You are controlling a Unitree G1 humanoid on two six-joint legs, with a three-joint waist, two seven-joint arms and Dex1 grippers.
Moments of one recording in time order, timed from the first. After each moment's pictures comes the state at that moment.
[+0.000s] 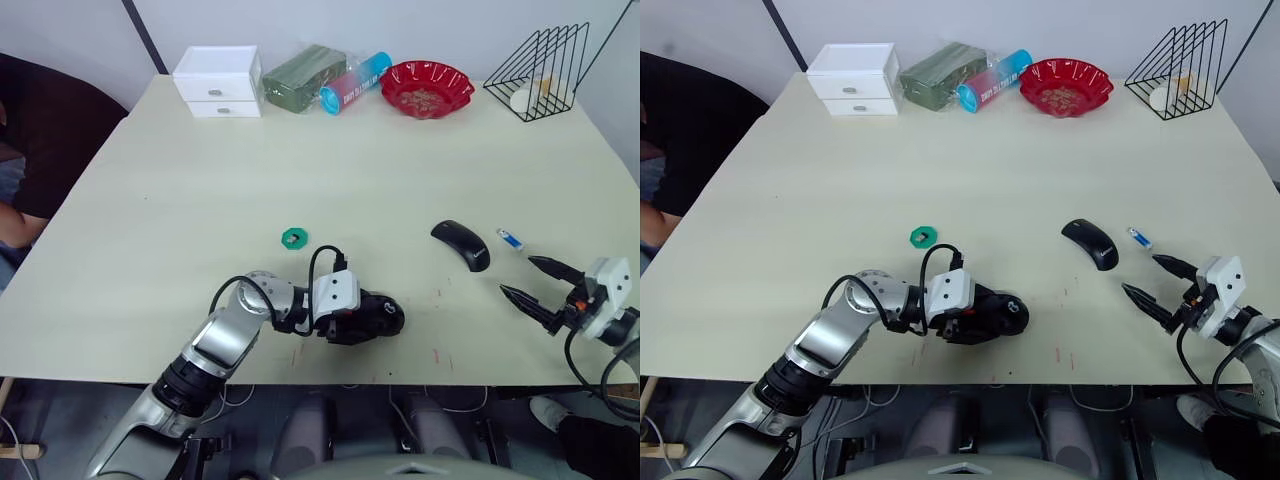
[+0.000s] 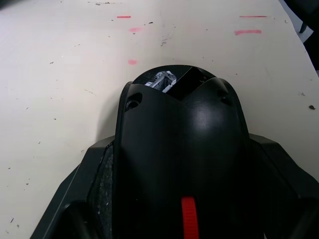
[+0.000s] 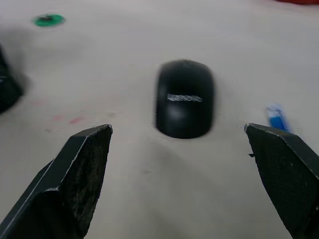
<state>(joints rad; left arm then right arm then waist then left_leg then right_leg) -0.34 0.58 -0.42 -0.21 -0.06 0.37 -1.11 0.06 -0.66 -0.32 0.05 0.45 0.09 0.95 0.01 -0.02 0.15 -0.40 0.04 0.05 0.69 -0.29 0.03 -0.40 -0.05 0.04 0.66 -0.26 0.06</state>
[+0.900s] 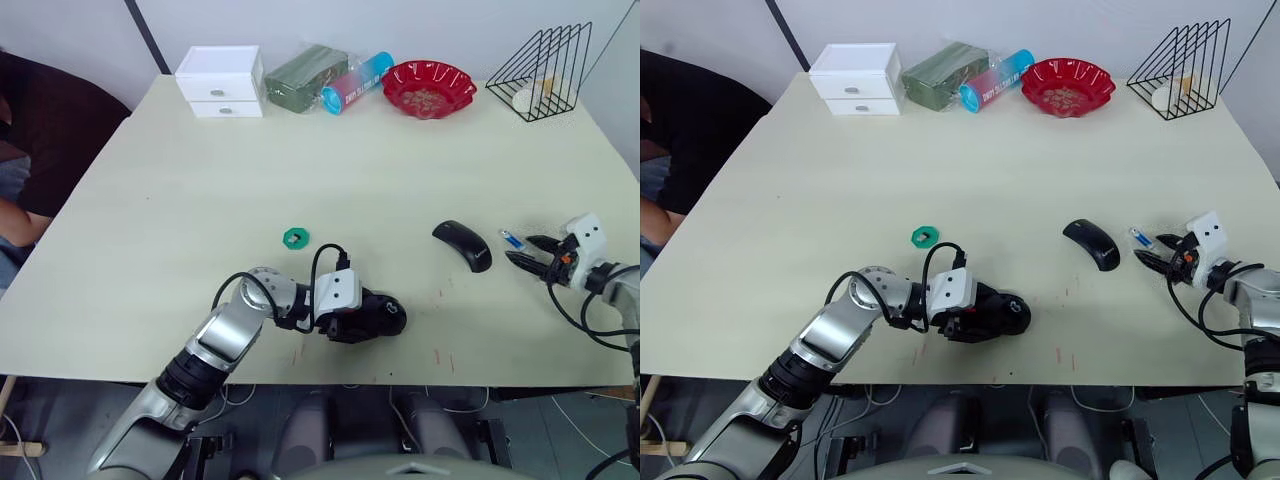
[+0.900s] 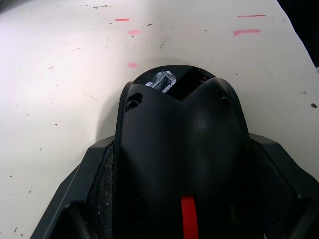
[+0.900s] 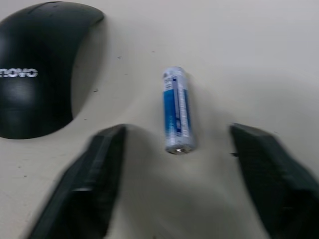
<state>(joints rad) -0.37 0.58 -0.43 -0.16 -0.06 0.32 -1.13 -0.40 -0.72 -0.17 0.64 0.25 0.08 0.98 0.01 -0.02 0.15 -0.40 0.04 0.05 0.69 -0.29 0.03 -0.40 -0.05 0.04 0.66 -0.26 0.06</state>
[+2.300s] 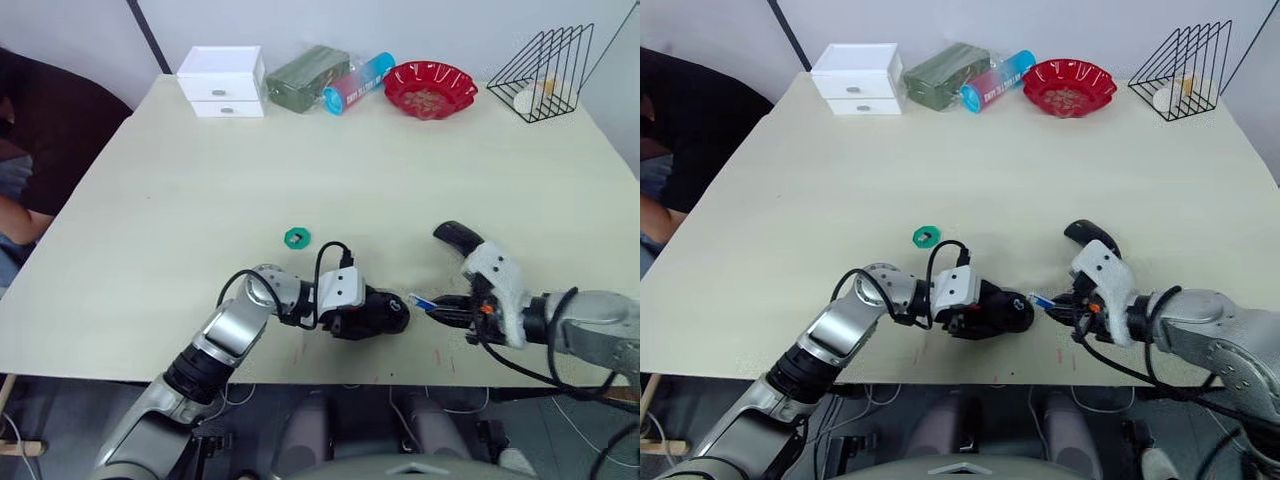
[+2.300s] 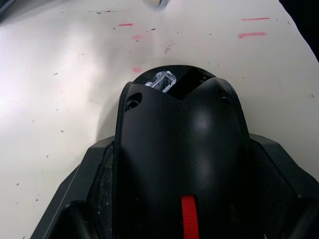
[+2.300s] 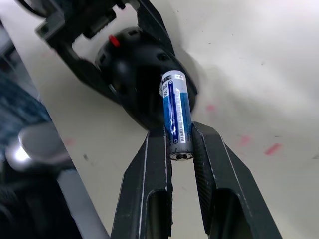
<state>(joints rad) -0.40 0.55 -0.44 -0.12 -0.05 0.29 -1.13 -0.24 -0.66 -0.09 -0.81 0.89 1.47 0.46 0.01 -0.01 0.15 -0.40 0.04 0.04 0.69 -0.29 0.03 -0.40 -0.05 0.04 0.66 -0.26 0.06</state>
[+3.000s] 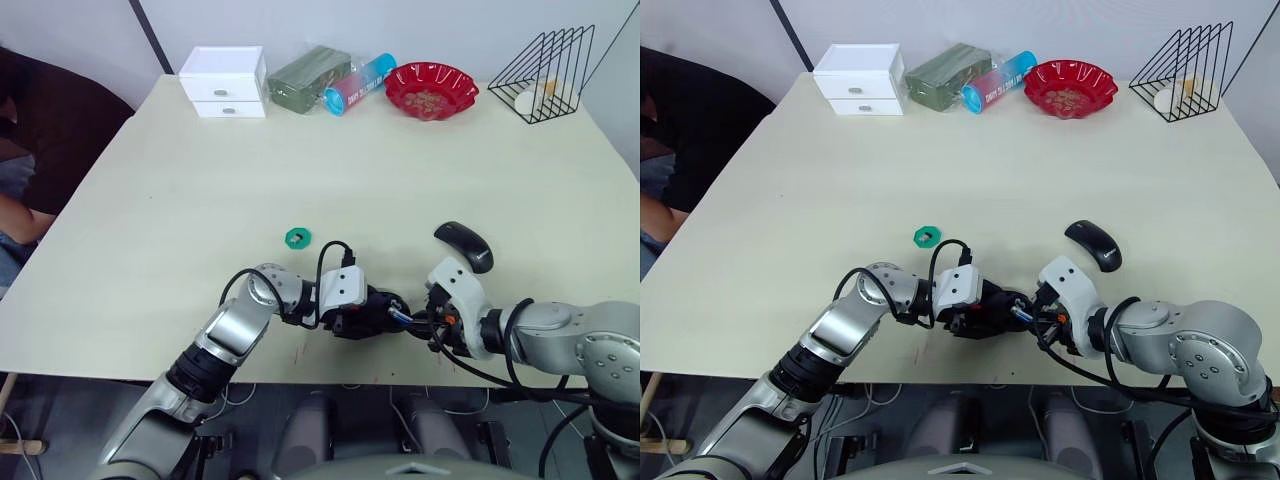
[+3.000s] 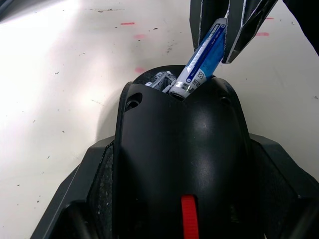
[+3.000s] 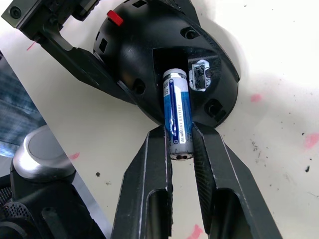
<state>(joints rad) -0.41 0.54 -0.44 -0.12 -0.04 0.32 -1.13 -0.30 -0.53 -0.01 -0.72 1.10 1.61 0.04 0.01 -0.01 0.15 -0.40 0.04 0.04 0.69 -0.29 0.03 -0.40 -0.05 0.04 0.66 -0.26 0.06</state>
